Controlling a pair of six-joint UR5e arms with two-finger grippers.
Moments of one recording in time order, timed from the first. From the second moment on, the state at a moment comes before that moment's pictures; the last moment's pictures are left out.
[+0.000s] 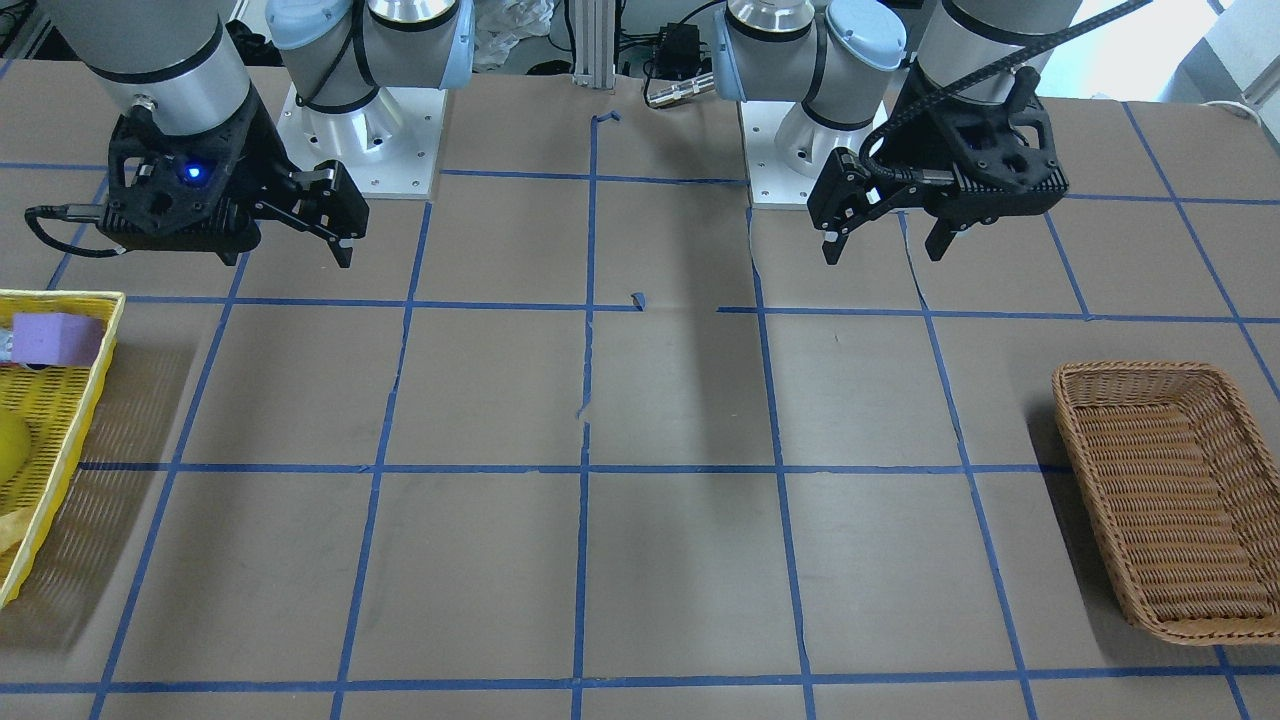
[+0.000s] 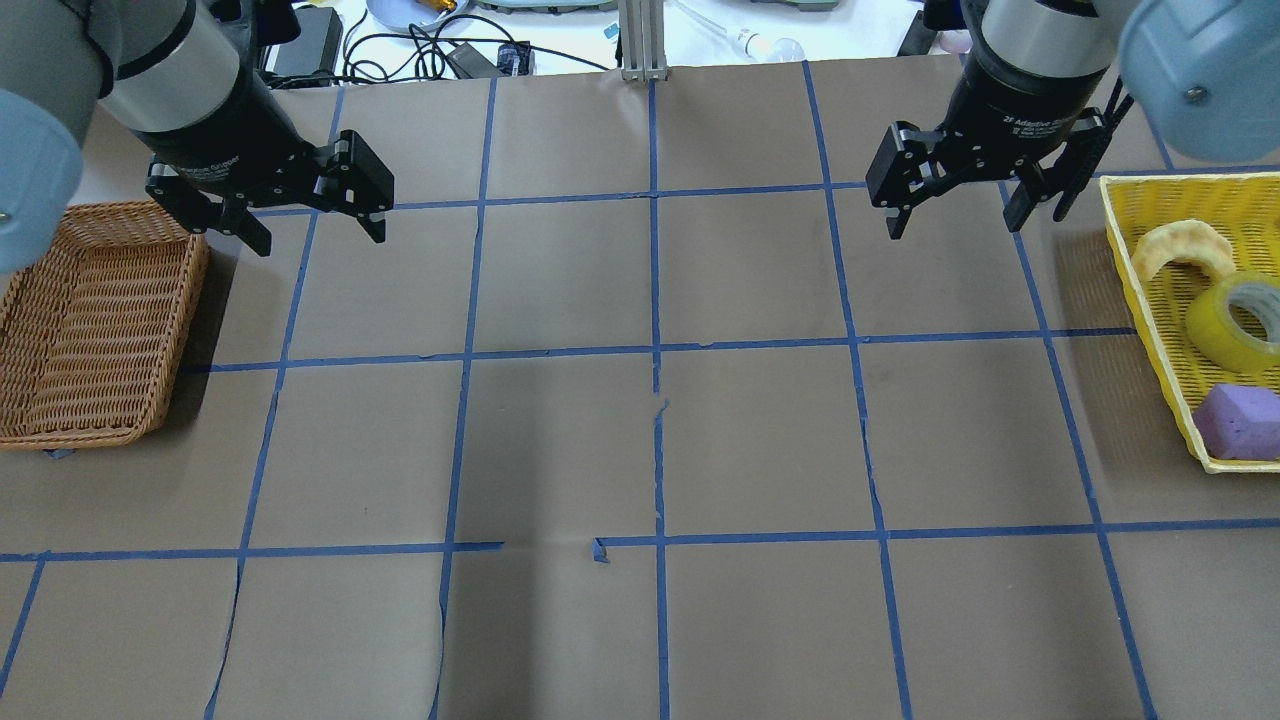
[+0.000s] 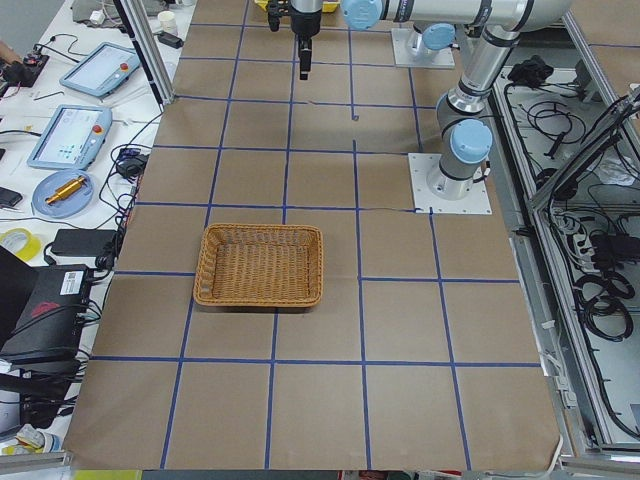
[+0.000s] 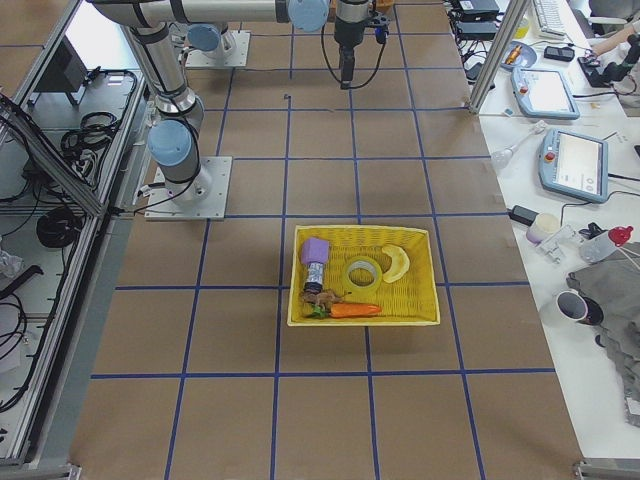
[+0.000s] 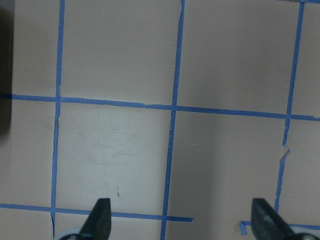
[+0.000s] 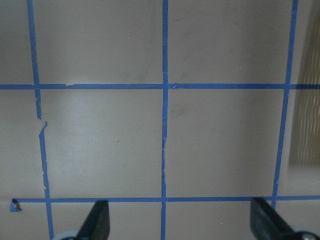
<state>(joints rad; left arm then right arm) -1.55 -1.52 -1.60 -1.52 1.57 -0.07 1.57 -1.54 1.54 -1.52 -1.59 -0.01</state>
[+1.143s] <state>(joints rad) -1.55 -1.52 -1.60 -1.52 1.57 -0.07 1.57 -1.55 1.54 -1.52 -1.60 -0.01</state>
